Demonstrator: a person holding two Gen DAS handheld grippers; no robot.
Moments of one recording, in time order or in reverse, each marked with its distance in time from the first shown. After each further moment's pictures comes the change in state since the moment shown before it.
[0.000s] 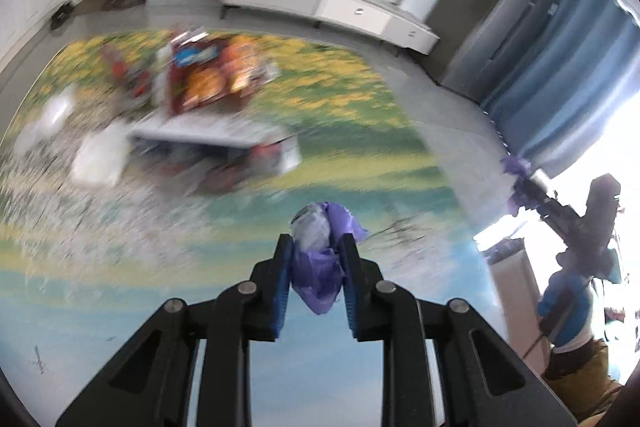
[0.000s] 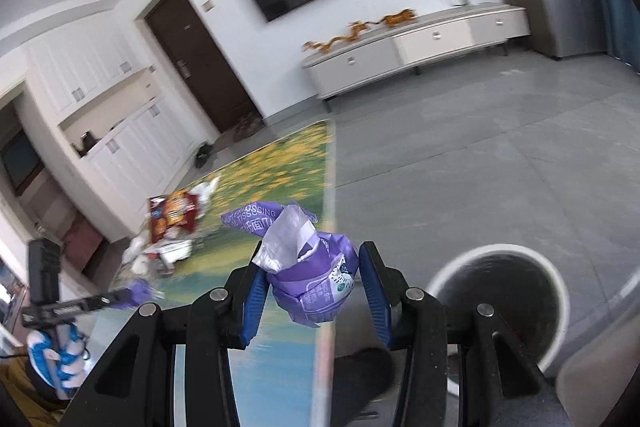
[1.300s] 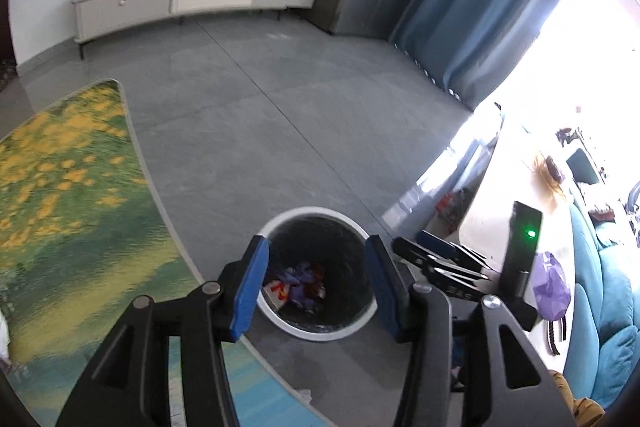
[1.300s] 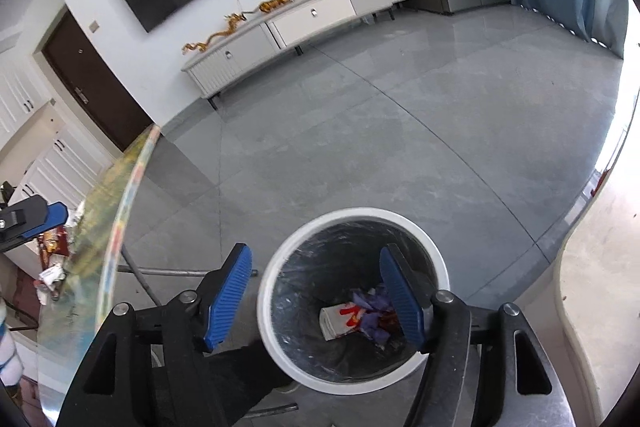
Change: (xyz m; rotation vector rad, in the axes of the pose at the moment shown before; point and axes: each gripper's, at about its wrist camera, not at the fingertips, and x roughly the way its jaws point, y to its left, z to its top) left arm 0.145 -0.244 0.062 0.322 0.098 -0.198; right arm -0.009 -0.143 -0.020 0.192 0.033 -0.289
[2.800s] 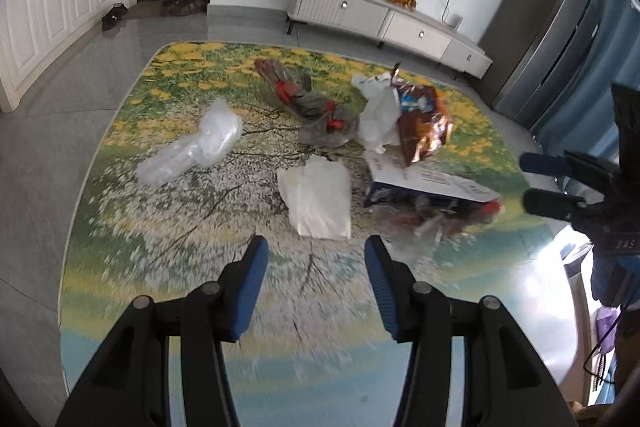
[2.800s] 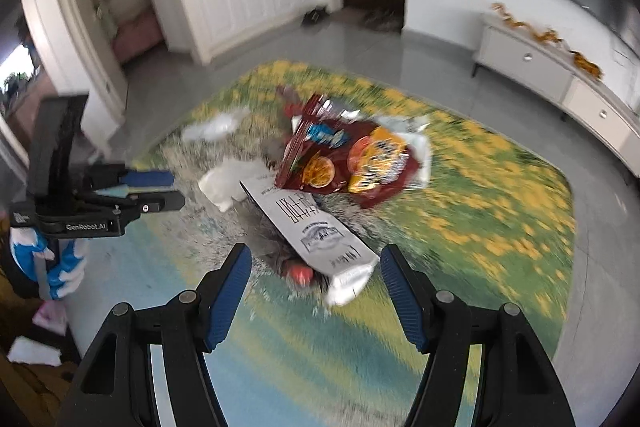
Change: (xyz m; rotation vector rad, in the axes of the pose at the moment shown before) left arm -0.227 0.347 -0.198 -0.399 -0.130 0.375; right arm 0.087 0.468 -0.068 -0.948 0.341 0.375
